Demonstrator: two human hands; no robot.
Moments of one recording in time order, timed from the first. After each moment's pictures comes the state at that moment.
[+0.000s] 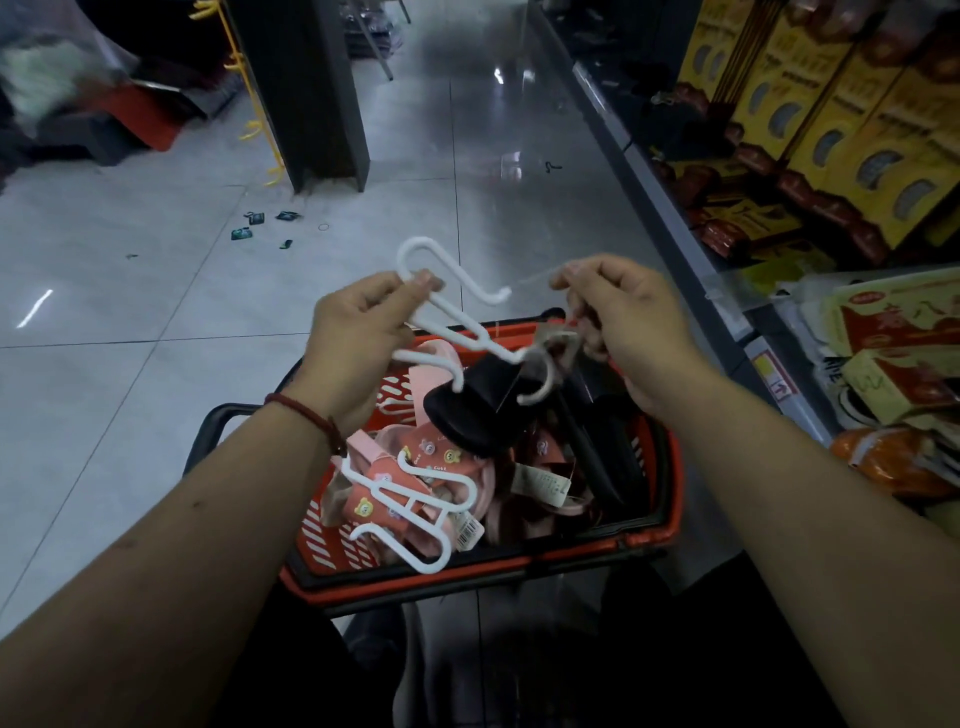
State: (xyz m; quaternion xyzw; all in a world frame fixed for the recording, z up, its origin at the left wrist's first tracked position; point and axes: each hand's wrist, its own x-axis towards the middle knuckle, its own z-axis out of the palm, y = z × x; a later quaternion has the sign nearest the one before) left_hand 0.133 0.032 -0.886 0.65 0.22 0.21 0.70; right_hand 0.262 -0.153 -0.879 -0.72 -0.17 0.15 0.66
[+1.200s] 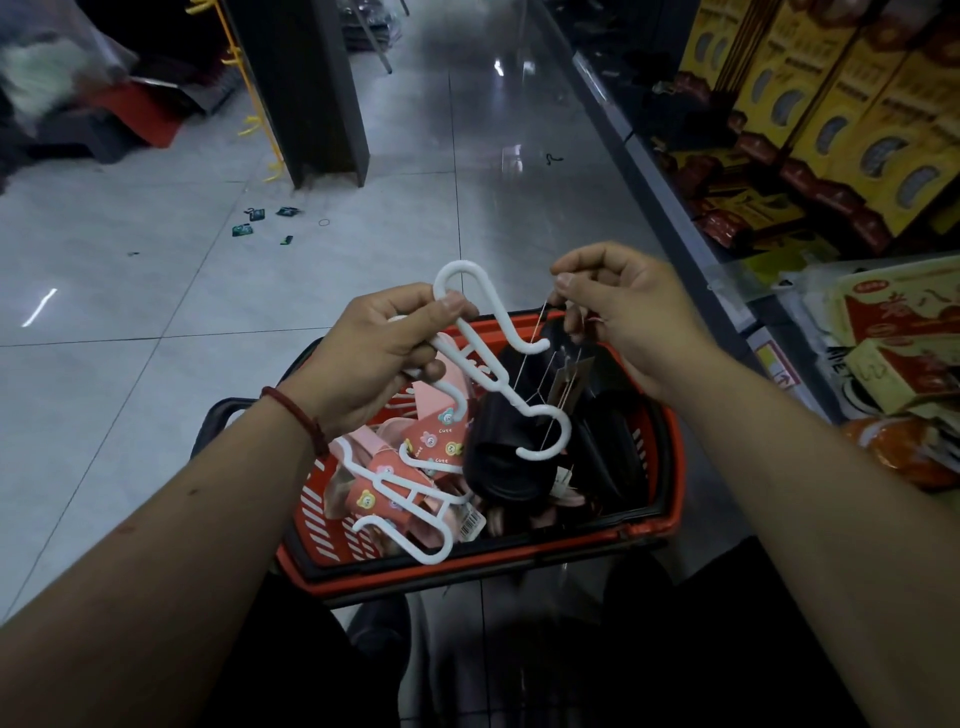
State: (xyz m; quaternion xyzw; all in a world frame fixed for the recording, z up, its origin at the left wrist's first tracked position) left_hand 0.128 0.028 -0.886 0.66 0.13 0.09 0.73; right_hand 0.266 -0.161 -0.879 -0.72 -0.20 0.18 0.64
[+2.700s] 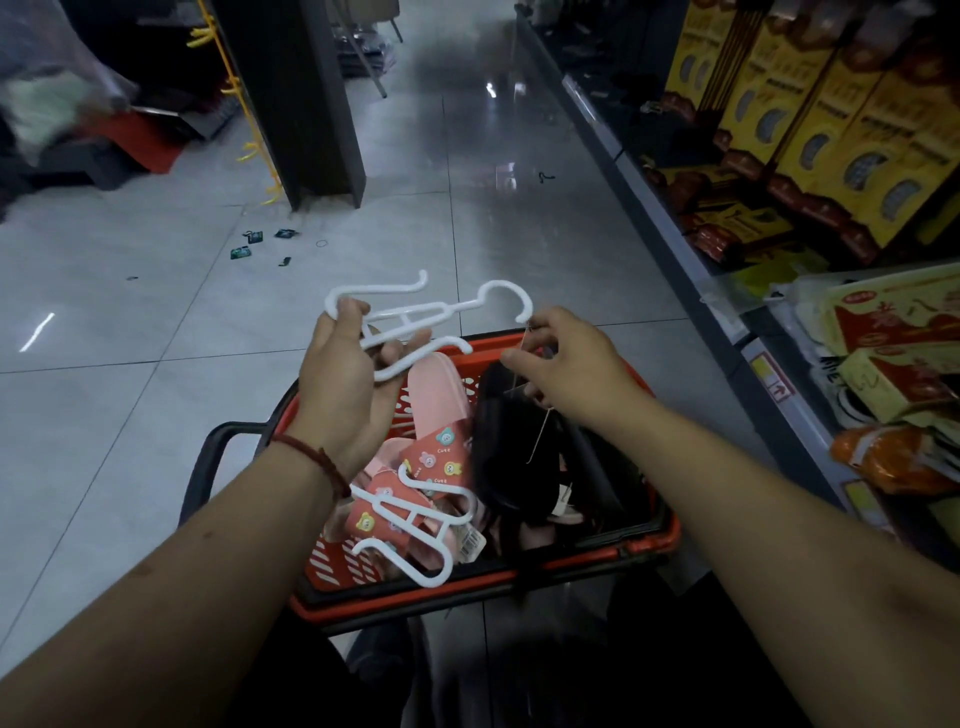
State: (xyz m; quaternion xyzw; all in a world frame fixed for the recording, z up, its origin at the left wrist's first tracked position) left_hand 0.136 0.025 -0.893 0.37 0.30 0.30 0.82; right_hand 0.255 -0.133 -0.918 -0.83 -0.24 0.16 0.47
